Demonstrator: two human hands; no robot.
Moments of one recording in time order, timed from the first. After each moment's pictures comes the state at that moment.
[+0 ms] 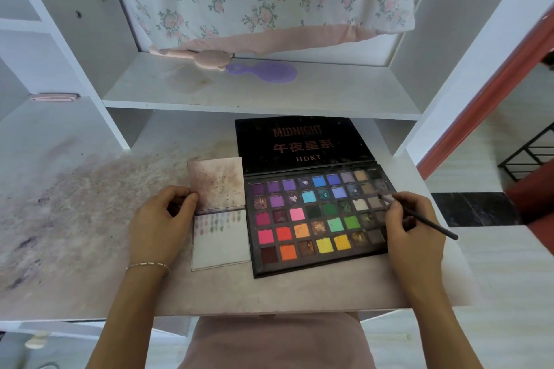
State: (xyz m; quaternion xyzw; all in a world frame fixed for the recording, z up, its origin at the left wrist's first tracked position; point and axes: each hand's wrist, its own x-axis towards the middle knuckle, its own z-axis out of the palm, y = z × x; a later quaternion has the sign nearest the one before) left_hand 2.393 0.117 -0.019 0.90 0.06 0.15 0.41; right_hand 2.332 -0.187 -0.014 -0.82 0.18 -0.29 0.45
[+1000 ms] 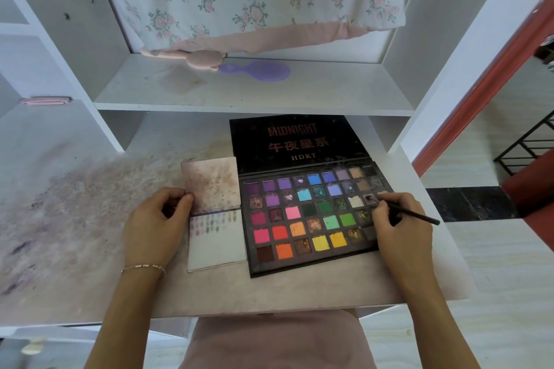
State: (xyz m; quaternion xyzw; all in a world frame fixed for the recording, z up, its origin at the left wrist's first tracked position) left_hand 2.392 0.114 -0.016 0.90 0.07 0.14 0.41; right_hand 2.335 -0.186 -0.013 -0.86 0.19 -0.24 0.41
